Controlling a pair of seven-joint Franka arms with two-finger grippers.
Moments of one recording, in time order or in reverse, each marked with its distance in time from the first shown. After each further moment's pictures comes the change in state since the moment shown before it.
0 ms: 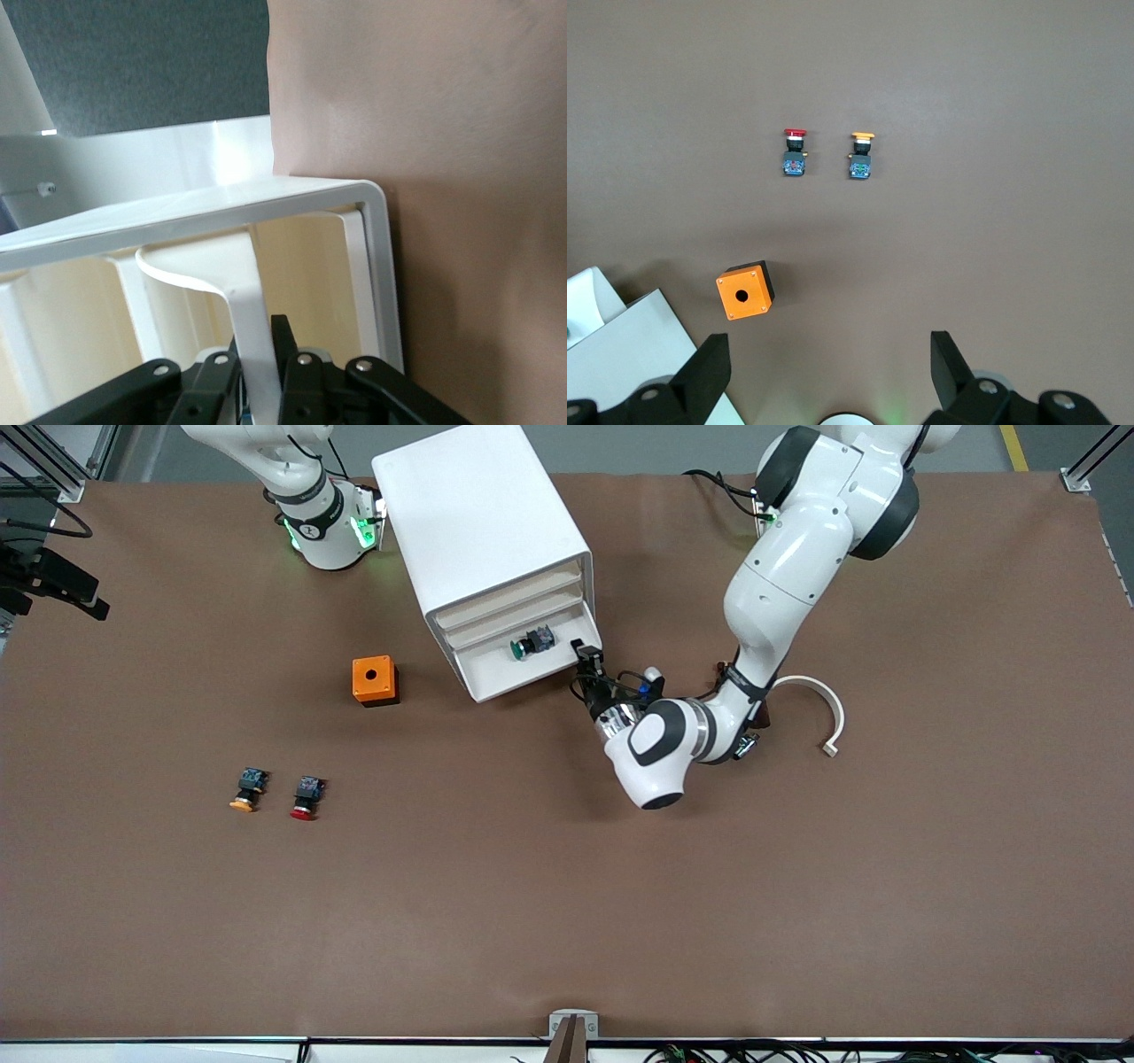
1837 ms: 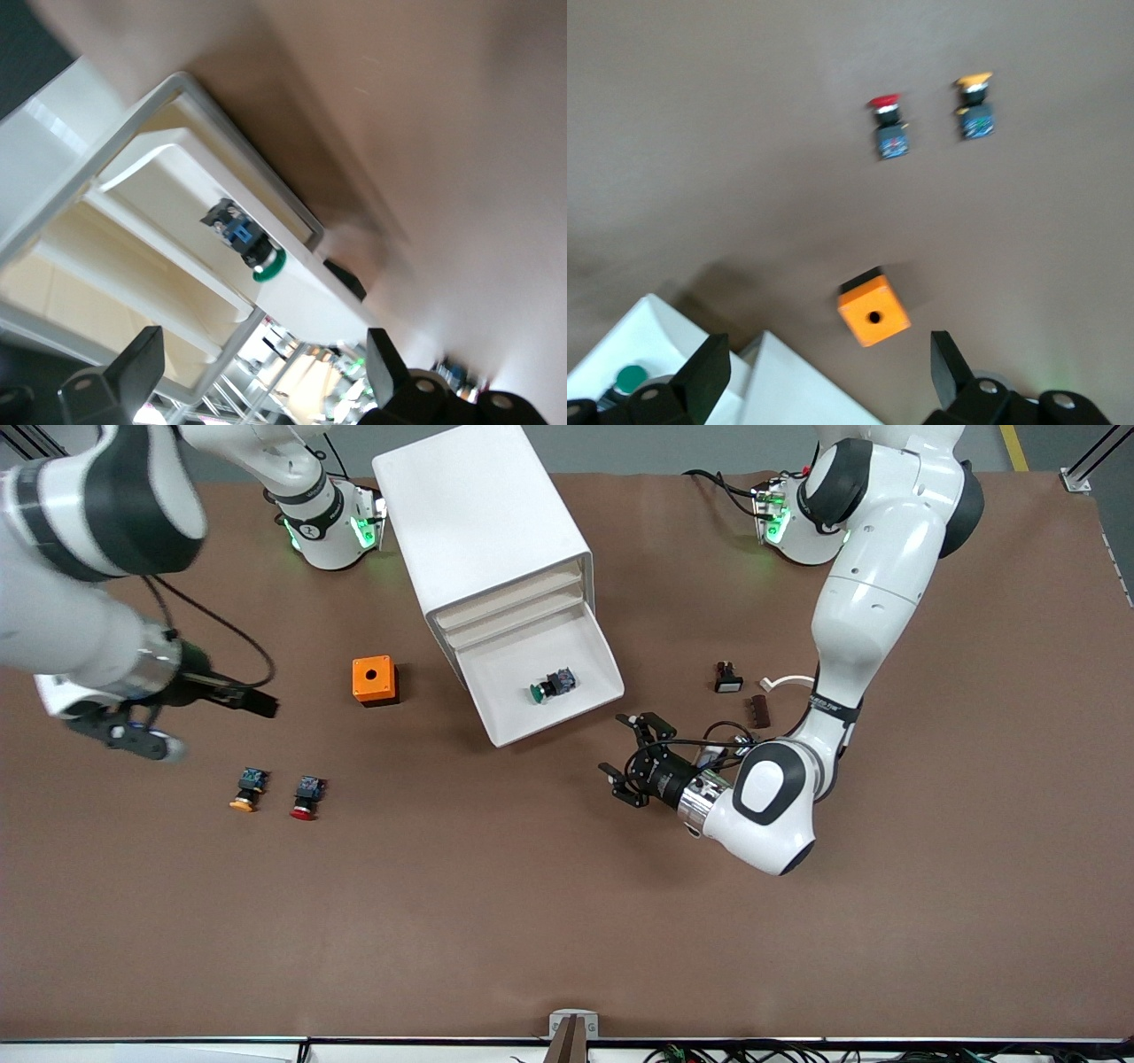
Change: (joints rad) left arm 0.182 -0.078 0.028 0.146 -0.035 0.163 0.609; right arm 0.298 0.293 0.013 0.027 0.096 0.141 0.611
